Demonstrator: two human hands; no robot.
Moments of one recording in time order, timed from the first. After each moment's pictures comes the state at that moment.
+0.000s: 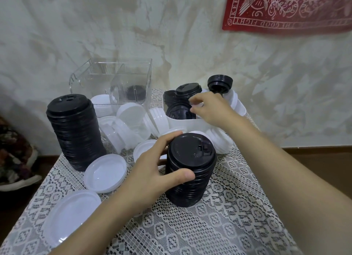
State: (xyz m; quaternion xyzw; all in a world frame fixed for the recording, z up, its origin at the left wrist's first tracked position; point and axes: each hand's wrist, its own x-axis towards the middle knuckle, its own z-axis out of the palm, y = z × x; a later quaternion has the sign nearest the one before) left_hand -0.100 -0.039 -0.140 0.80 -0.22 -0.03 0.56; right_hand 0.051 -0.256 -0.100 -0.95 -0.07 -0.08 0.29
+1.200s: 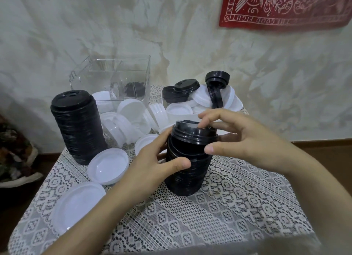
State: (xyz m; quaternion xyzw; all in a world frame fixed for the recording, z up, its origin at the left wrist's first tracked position) left_hand -0.103 -0.037 -0.140 0.76 -0.25 -0.04 0.60; right_hand -0.115 -0.277 -0.068 -0.81 -0.21 0.07 0.54
